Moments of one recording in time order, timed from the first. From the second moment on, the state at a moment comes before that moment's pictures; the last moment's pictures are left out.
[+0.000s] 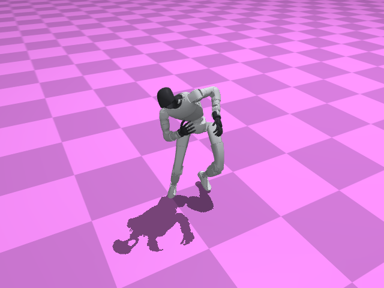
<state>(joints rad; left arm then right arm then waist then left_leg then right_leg) 0.33 0.45 -0.11 -0.50 -0.34 -0.23 0.30 -0.73 -0.53 0.72 -0.50 0.06 -0.15 -0.19 -0.09 0.47 0.52 -0.70 0.13 0.46 1.26 -0.40 -0.06 -0.78 -0.30 0.12 1.00 -0.33 0.03</state>
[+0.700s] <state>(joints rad) -0.16 0.46 -0.11 -0.49 -0.37 -0.22 0.36 -0.16 -0.64 0.37 -0.59 0.00 -0.12 -0.20 -0.10 -0.01 0.27 -0.09 -0.10 0.08 0.71 -0.10 -0.06 -0.19 -0.11 0.15 0.16 0.06 0.19</state>
